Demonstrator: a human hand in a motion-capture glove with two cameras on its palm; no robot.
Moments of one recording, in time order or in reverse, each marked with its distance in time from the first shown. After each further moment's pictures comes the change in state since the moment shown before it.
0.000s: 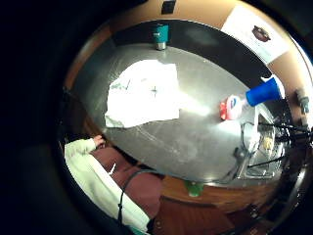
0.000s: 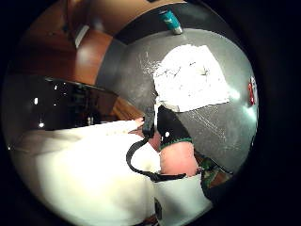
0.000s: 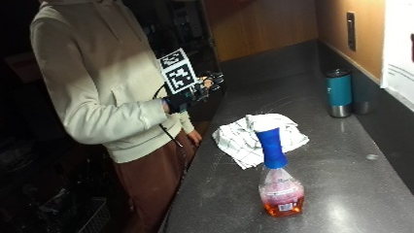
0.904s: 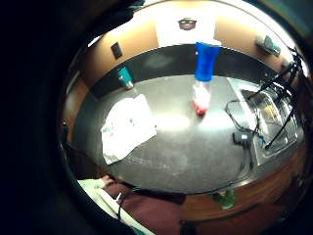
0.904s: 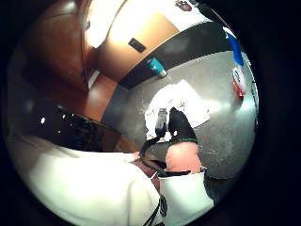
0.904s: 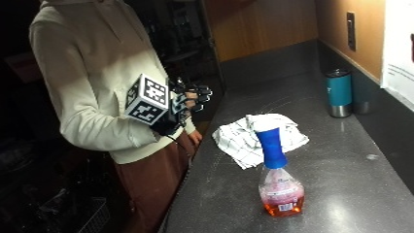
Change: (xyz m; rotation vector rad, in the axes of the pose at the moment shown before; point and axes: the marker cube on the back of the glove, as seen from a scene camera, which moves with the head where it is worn) arm 0.087 0.049 -0.023 0.501 -0.080 0.298
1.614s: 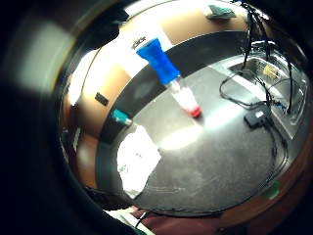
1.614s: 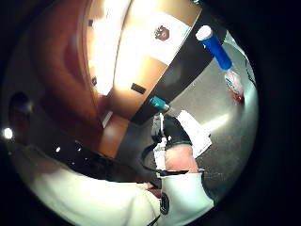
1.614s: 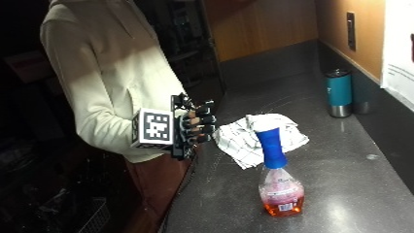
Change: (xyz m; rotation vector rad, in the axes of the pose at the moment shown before) arm 0.065 -0.009 0.020 0.242 -0.189 0.334
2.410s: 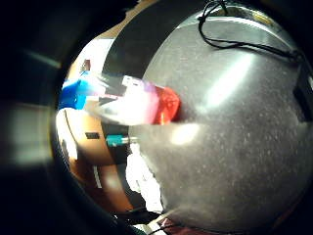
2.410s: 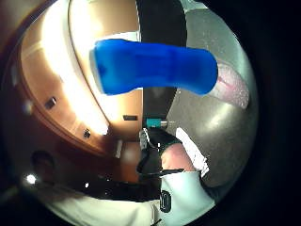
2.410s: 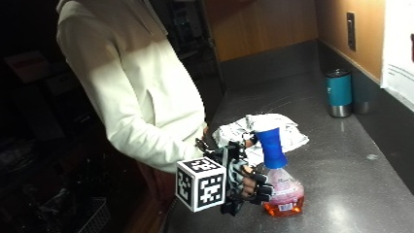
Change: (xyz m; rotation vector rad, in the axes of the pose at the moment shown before) arm 0.115 -0.082 0.086 -0.038 -0.172 0.453
